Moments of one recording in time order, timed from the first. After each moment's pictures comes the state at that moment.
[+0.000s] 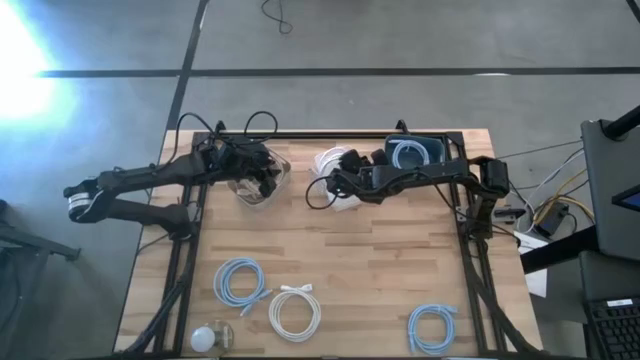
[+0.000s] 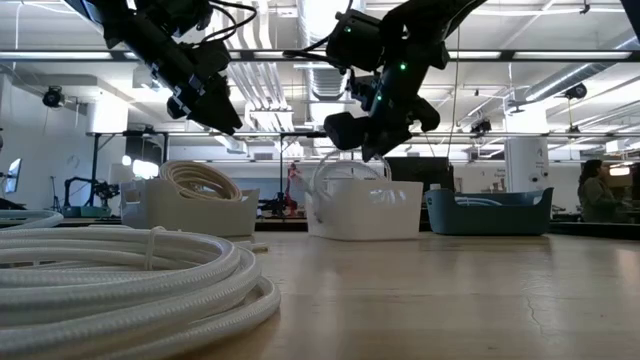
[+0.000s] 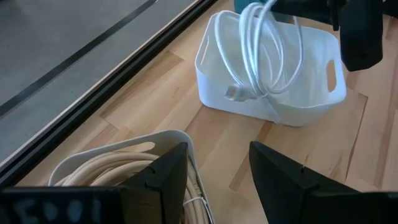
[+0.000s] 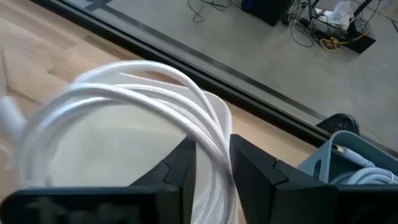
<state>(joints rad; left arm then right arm) 0.41 1.06 0.78 -0.34 -0.11 -0.13 -0.13 1.84 1.28 -0.52 0.91 0.70</state>
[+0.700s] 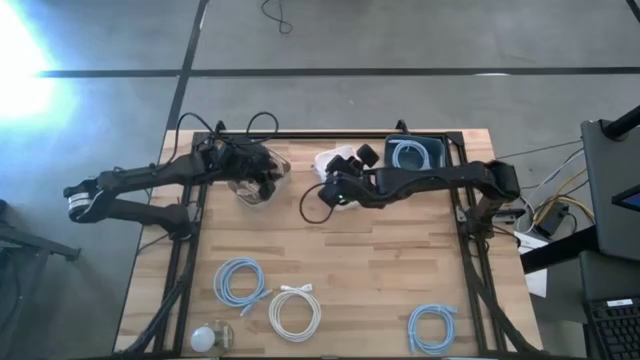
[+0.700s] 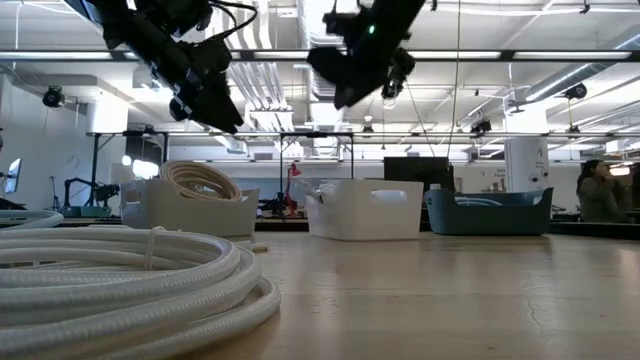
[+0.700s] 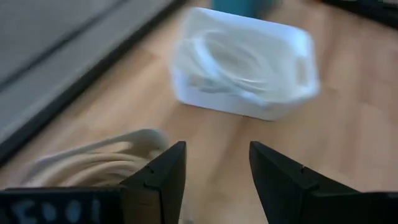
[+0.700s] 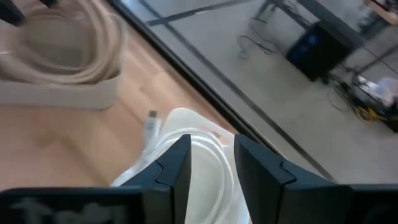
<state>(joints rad) 0.41 1.06 0.78 -0.34 -0.01 -0.13 -0.01 1.77 1.48 -0.61 0.83 0.36</state>
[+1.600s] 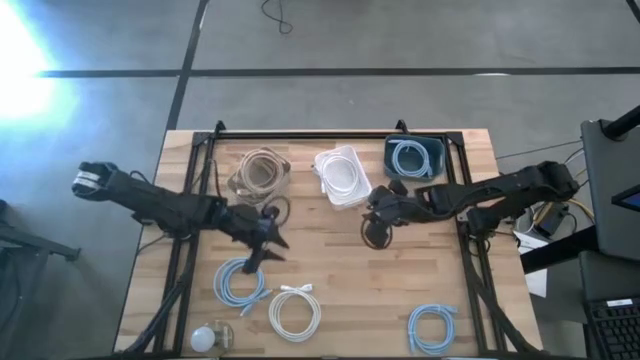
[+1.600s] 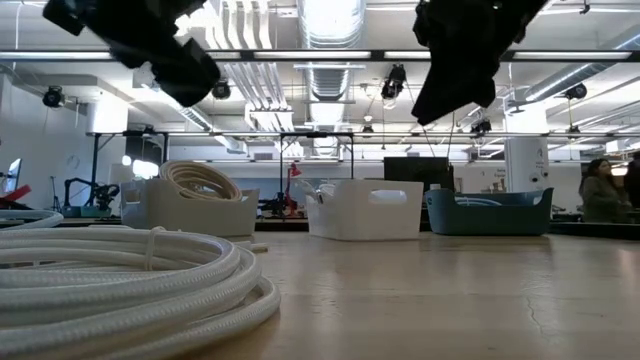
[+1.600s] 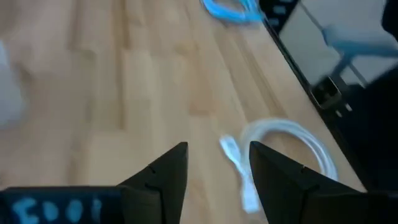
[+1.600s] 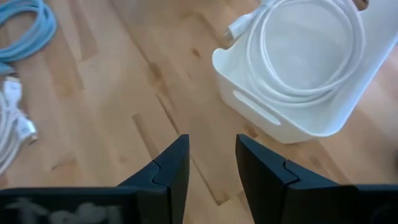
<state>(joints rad) -0.21 1.11 0.67 -0.11 0.14 -0.15 0.13 1.31 0.93 -0.50 0.34 0.58</state>
